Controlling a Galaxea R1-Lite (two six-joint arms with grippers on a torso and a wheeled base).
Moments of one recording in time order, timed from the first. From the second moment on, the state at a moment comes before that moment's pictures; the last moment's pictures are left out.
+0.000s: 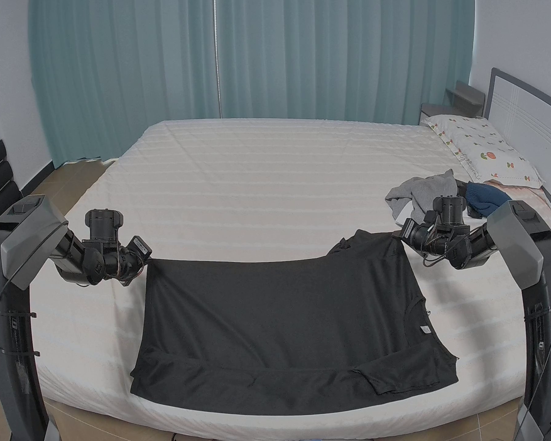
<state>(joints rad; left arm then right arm) 0.05 2.37 -1.24 -0.50 -0.16 -0.83 0.03 2.57 -1.57 -0.59 0.30 0.59</state>
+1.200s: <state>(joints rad) 0.06 2.32 -1.16 -0.50 -0.16 -0.74 -0.01 2.45 -1.39 -0.64 0.36 0.63</state>
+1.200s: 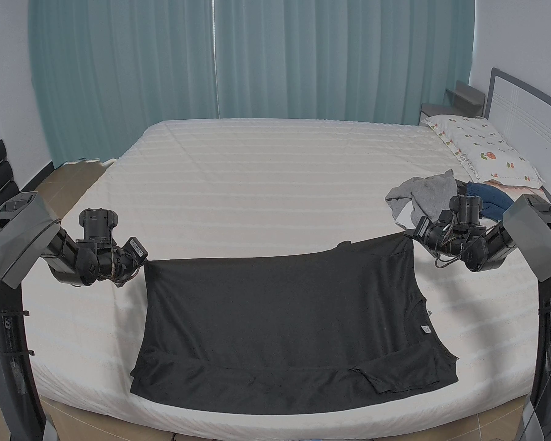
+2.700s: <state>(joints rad) 0.07 2.11 -0.69 -0.50 -0.17 -0.42 -0.10 2.19 -0.79 -0.60 0.53 0.28</state>
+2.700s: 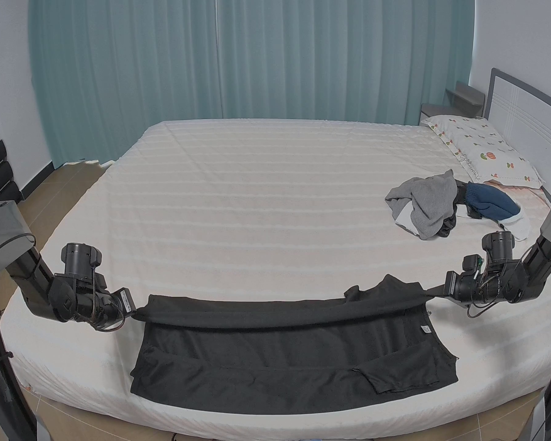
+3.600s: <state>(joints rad) 0.02 2.05 -0.52 -0.49 -0.16 -0.36 -0.12 2.23 -0.70 -0.61 0.51 0.08</state>
